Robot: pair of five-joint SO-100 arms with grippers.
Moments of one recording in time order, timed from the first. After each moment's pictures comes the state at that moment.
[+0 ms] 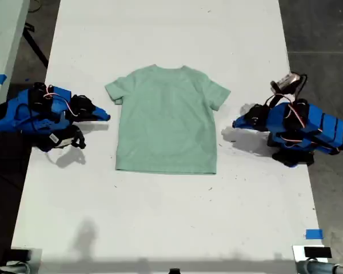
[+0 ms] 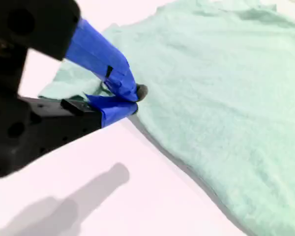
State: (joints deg) arm 0 -17.3 190.2 164.4 72.1 1.1; arm 1 17.8 192.7 167.5 67.3 2.5
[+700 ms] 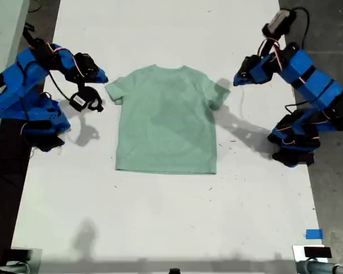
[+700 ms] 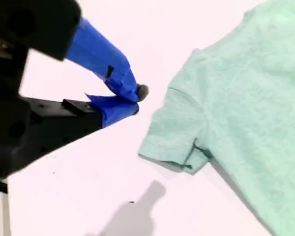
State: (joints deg) arm 0 -43.2 131.0 114.9 78.6 21.4; arm 1 42.5 121.5 104.2 76.4 -29.8
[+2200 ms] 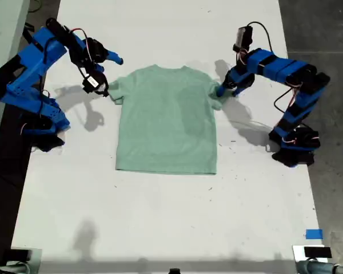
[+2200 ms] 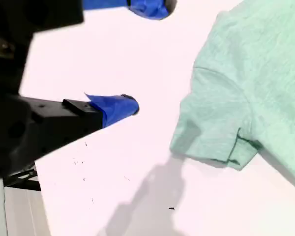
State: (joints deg) arm 0 -52.0 109.7 99.1 83.7 32.8; arm 1 54.2 80.7 105.8 55.6 -53.7
